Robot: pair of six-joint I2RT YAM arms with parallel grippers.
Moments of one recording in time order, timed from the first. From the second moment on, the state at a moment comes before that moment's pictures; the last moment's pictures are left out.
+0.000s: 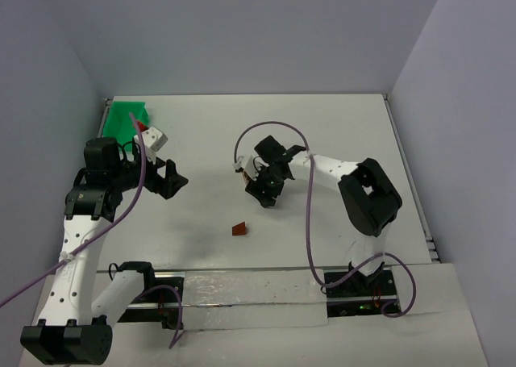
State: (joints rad) left arm -0.06 0.88 1.00 -0.70 0.63 0.27; right arm 0.67 1.84 1.23 -0.60 -0.27 -0.47
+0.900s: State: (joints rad) left arm -0.06 0.93 1.04 -0.74 0.76 0.29; right arm 0.52 1.95 1.92 -1.24 -0.52 -1.34
